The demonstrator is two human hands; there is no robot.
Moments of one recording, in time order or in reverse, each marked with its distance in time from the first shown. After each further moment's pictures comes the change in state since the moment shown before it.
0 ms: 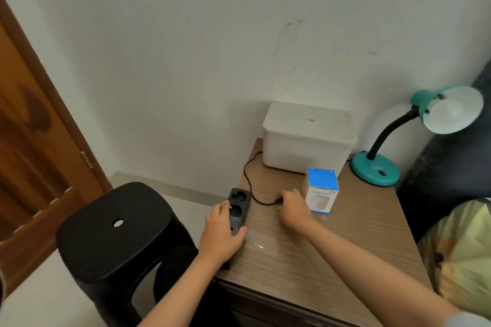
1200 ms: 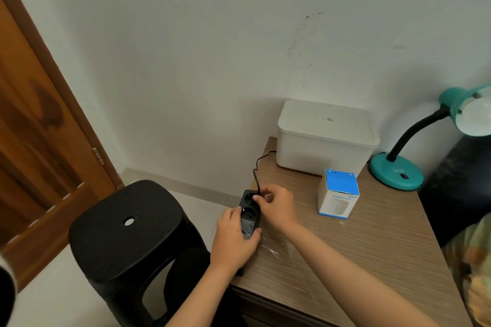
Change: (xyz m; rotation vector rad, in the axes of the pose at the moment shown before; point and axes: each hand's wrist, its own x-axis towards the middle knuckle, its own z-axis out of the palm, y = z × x) left_hand 0.001 -0.004 0.006 -0.057 0.108 -0.015; right_hand -0.011 -0.072 0.014 0.552 0.121 -0.108
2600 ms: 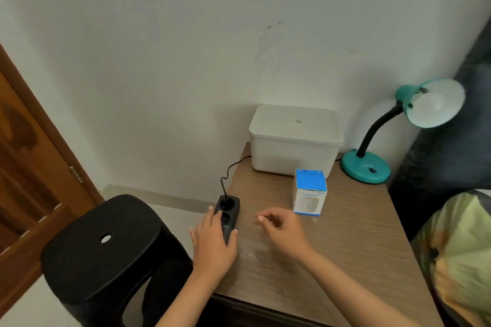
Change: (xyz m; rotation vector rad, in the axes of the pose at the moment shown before) left_hand -0.012 0.024 0.001 0.167 -0.016 -0.032; right_hand -0.060 0.027 -0.067 0.095 -0.108 -0.018
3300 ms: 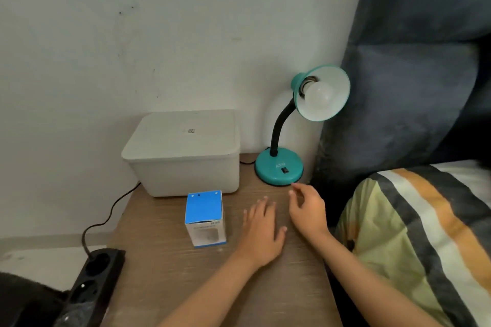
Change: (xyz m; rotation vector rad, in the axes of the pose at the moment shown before) left_hand 0.052 0.234 0.189 0.027 -0.440 0.536; right_hand 0.039 0.159 -0.218 -0.264 0.632 0.130
